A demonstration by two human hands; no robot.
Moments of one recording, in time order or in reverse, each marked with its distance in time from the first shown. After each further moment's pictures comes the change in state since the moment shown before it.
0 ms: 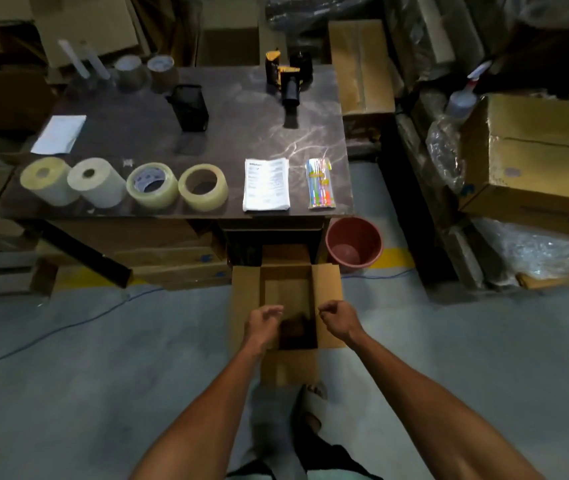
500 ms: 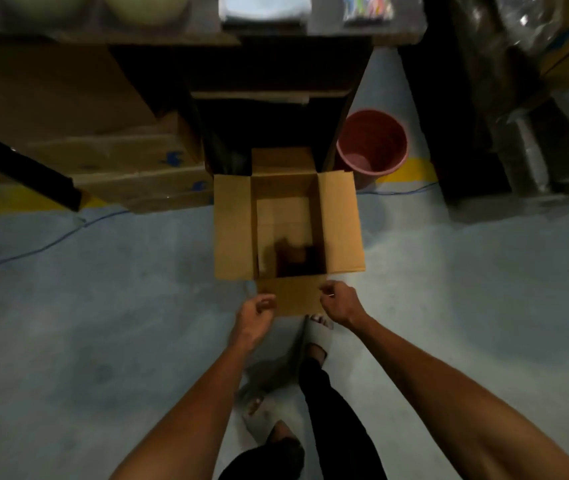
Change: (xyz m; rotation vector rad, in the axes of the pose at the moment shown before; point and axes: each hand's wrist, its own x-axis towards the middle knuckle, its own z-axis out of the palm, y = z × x) left_hand 0.082 -0.256 0.034 0.207 -0.124 -0.141; right_hand 0.050 0.160 0.163 -0.177 -0.101 0.068
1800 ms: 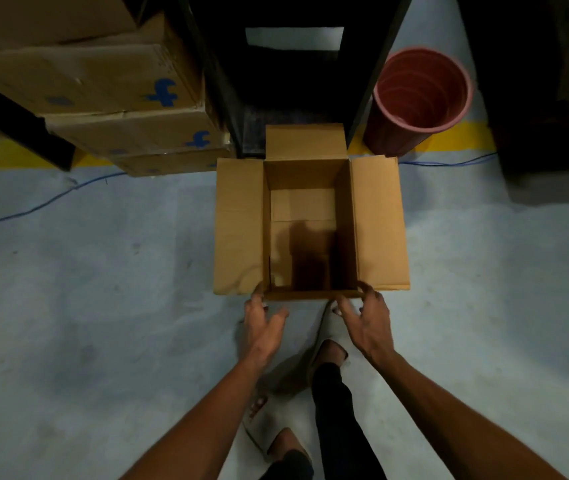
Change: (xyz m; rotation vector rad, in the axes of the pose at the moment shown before) left_hand 0.060 -0.095 0.068 -0.184 0.177 -0.031; right_hand 0.045 0.101 0.094 0.114 0.264 -0.047
